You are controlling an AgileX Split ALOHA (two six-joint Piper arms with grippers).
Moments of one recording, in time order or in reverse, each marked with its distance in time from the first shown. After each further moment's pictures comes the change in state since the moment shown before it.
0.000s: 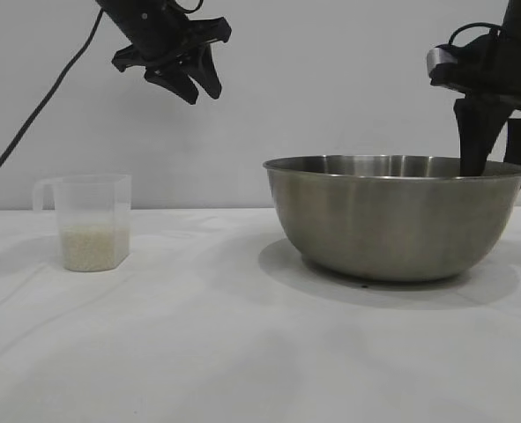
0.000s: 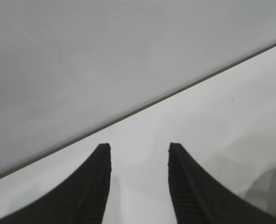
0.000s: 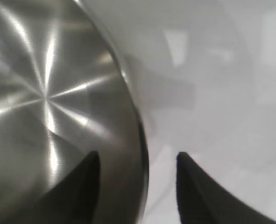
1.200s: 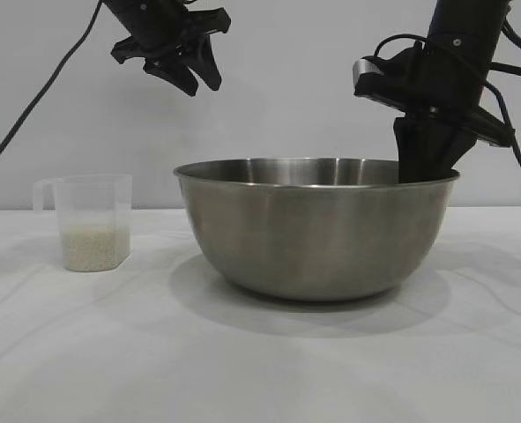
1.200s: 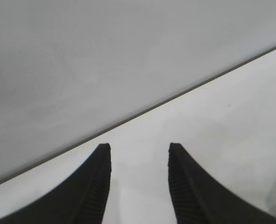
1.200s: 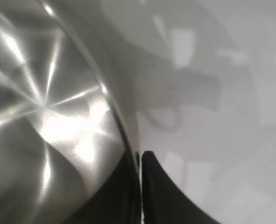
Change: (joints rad) left arm 0.000 -0.018 0.000 0.004 0.004 0.000; right arm 0.163 0.029 0.000 0.049 -0.010 0.006
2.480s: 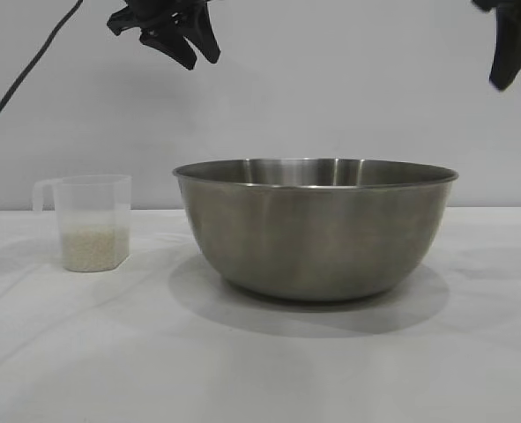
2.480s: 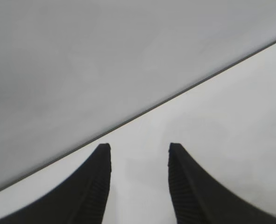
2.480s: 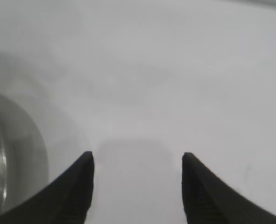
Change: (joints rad) left arm 0.000 -0.073 0.000 0.063 0.061 -0.057; right arm -0.111 -0.640 0.685 -0.247 -0.857 0.106
